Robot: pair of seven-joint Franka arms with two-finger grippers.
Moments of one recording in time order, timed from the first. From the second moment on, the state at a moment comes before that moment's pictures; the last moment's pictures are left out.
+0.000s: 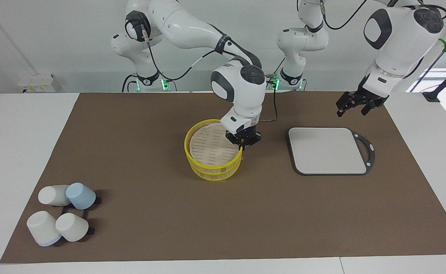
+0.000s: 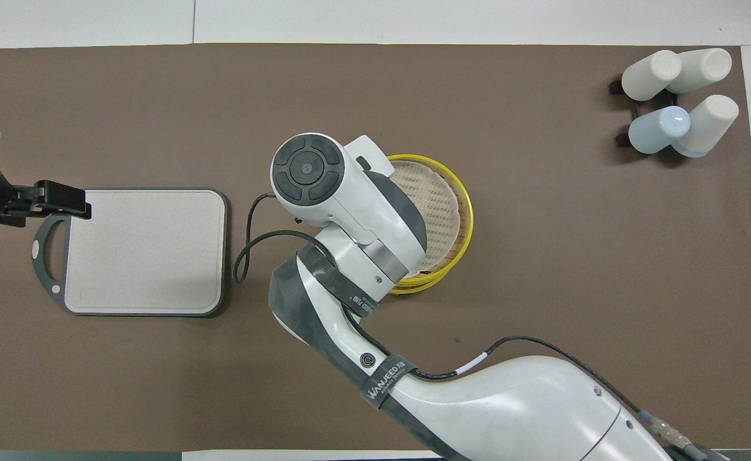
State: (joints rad) left arm -0.08 -0.06 0.06 -1.78 -0.04 1.69 -0.03; right arm 0.63 0.62 0.08 -1.28 -0.10 1.93 0.86
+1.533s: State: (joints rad) left arm -0.10 -0.02 0.04 -1.61 0.02 1.55 0.00; right arm 0.60 0.52 0.06 -1.38 -0.12 2.01 0.85
